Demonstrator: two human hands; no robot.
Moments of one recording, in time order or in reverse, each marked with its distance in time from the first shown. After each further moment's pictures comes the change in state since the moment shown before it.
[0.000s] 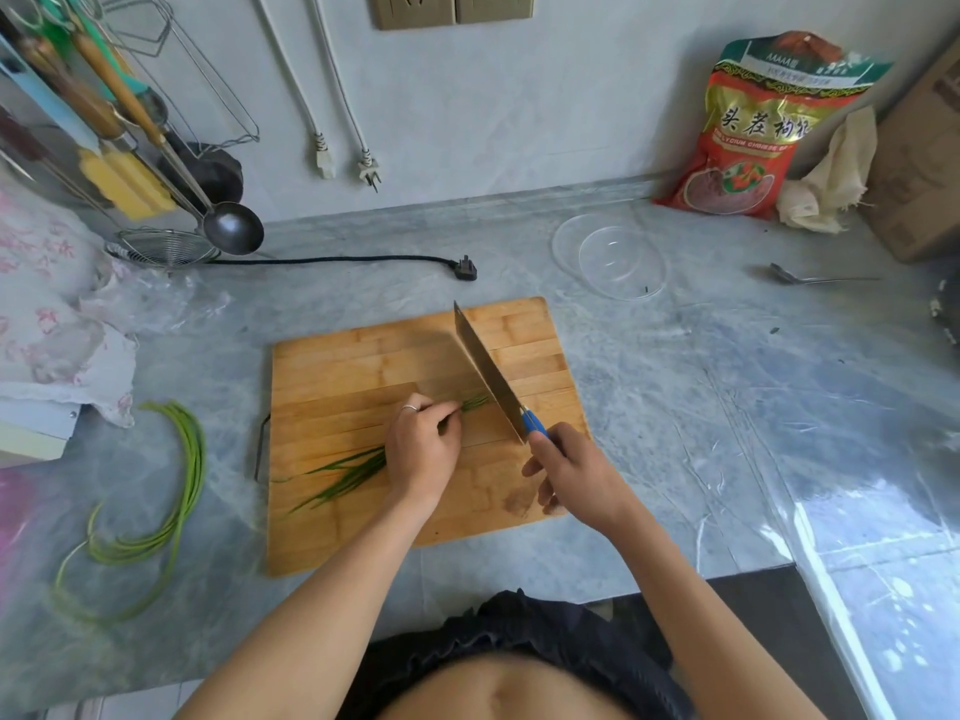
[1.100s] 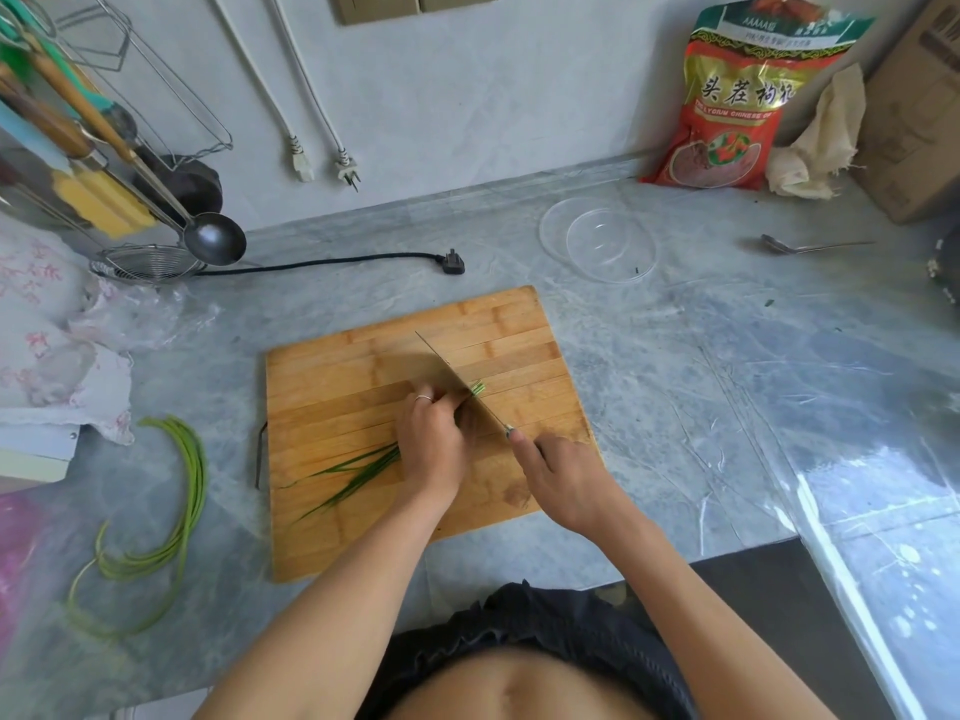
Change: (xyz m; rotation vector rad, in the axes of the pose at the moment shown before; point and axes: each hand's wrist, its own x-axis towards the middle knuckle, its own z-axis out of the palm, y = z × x) left_hand 0.005 0.010 0.015 0.238 -0.071 0.002; right_hand -0.010 -0.005 0.011 -0.357 0.049 -0.086
